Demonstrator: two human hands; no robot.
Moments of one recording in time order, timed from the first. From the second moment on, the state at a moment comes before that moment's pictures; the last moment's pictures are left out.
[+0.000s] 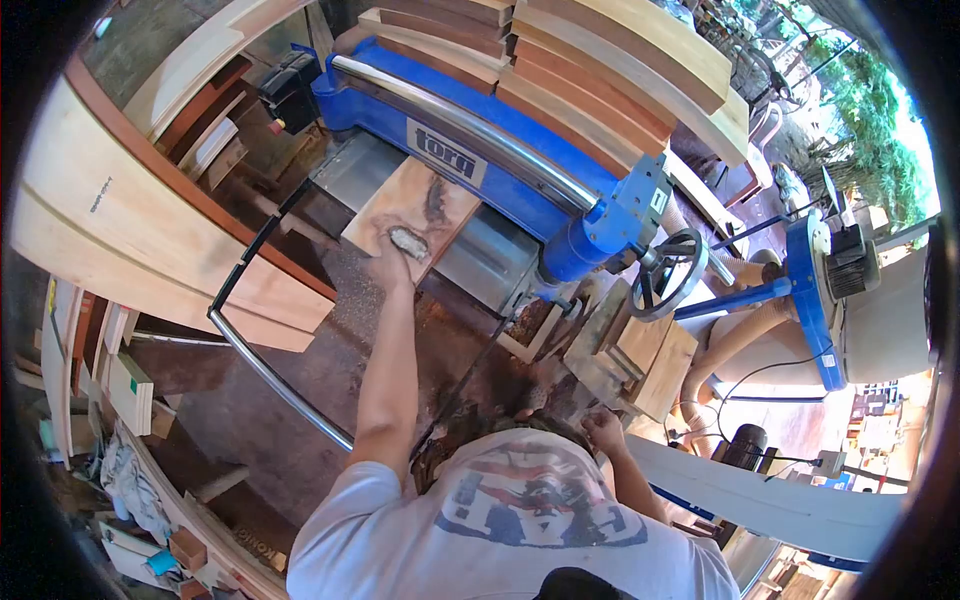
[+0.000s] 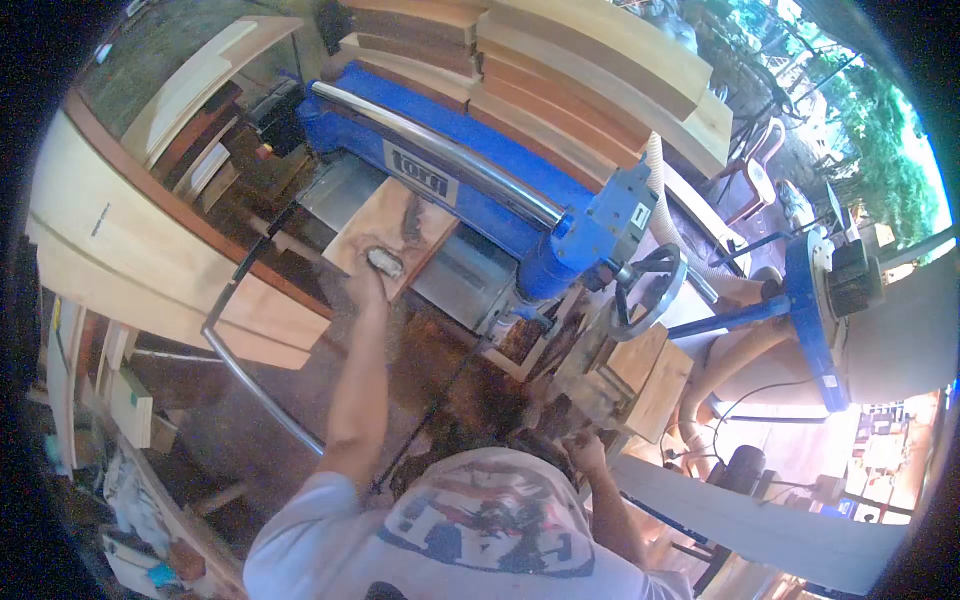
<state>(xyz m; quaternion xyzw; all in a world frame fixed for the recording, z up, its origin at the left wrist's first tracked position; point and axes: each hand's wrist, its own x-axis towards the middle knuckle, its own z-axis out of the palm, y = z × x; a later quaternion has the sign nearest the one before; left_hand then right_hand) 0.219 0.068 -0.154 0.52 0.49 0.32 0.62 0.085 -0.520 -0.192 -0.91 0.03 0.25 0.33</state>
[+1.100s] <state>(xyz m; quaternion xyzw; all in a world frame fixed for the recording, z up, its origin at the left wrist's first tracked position) 0.045 -0.040 -0.126 0.87 0.50 0.05 -0.03 0.130 -0.763 -0.309 -0.73 0.49 0.04 0.48</state>
